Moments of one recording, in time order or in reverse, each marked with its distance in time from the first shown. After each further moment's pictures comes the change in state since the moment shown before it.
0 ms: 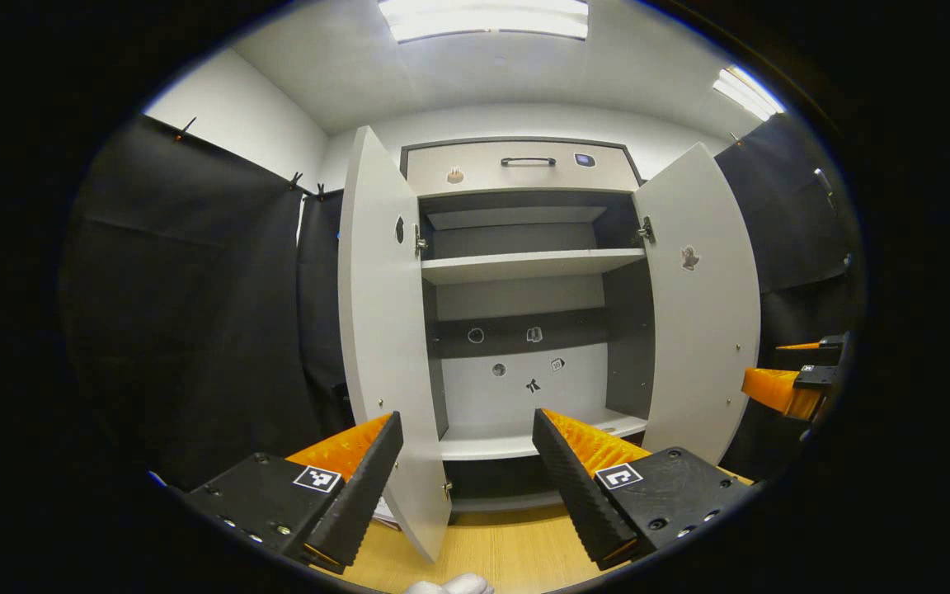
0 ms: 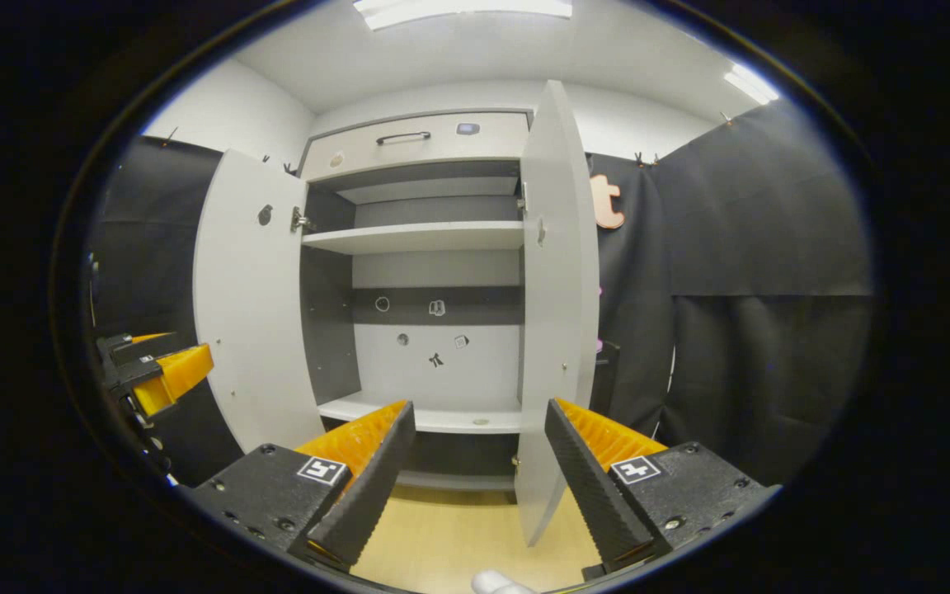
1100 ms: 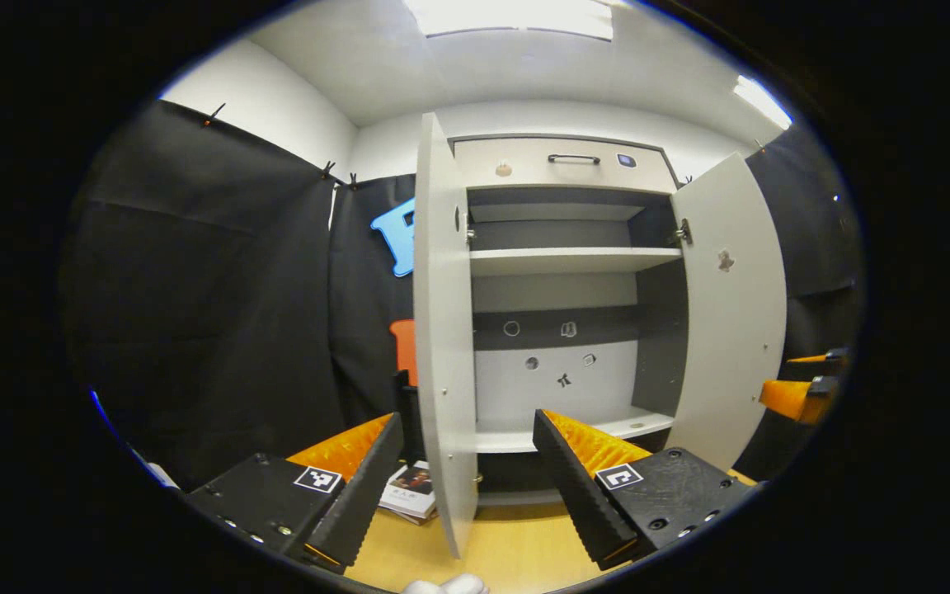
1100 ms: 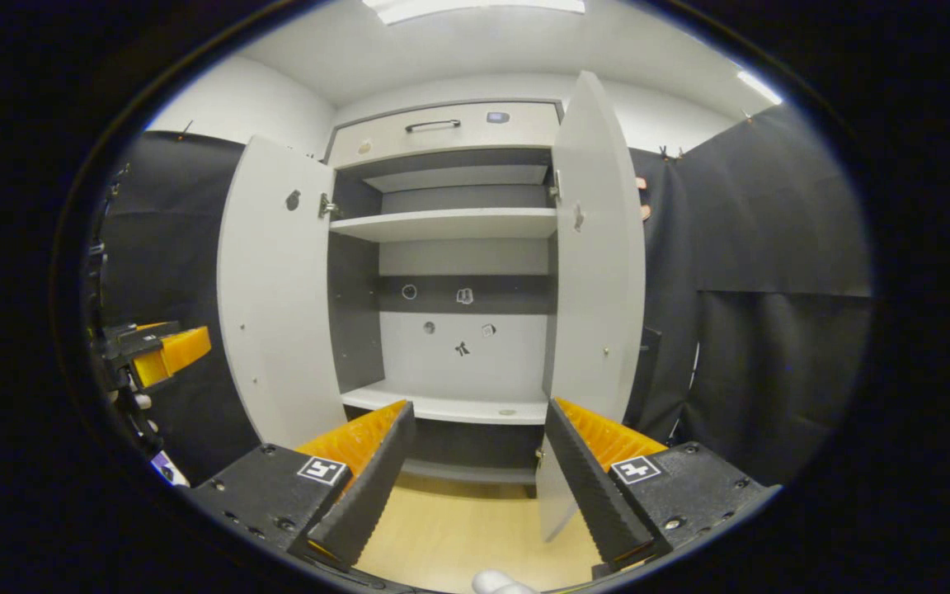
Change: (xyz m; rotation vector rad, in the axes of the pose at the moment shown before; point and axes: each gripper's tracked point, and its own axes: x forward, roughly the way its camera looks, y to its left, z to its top) left arm -0.005 0.026 -0.005 -0.072 0.016 0.052; right arm 0.000 0.018 -0.014 -0.020 0.030 0.061
